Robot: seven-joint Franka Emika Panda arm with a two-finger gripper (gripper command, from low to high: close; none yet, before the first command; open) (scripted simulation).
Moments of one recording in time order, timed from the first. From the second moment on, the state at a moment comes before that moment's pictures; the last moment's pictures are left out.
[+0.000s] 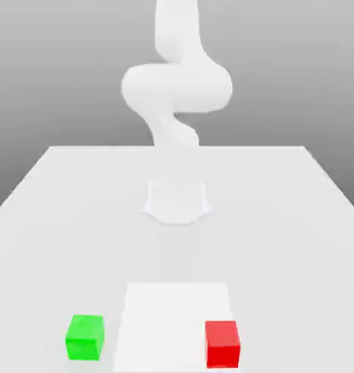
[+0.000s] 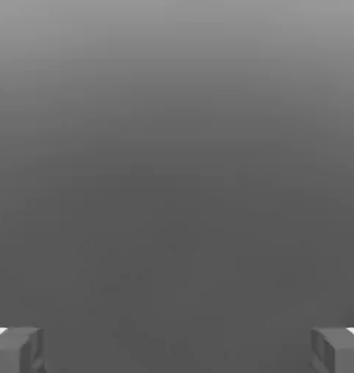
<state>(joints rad) -0.01 -0.71 0.02 -2.32 -0.01 2.33 0.82</state>
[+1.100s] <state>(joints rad) 0.05 0.37 0.09 -2.46 -0.10 2.83 0.99</state>
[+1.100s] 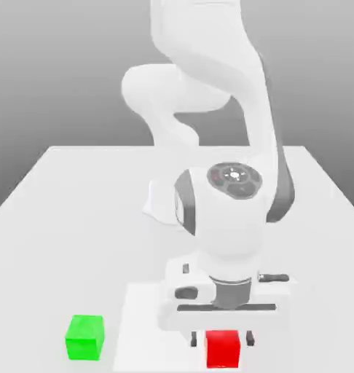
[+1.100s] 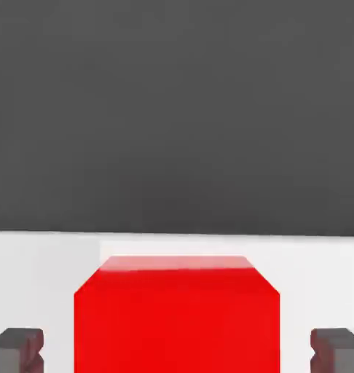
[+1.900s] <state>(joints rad) -0.23 0.25 -0.09 -2.50 0.06 2.75 0.96</state>
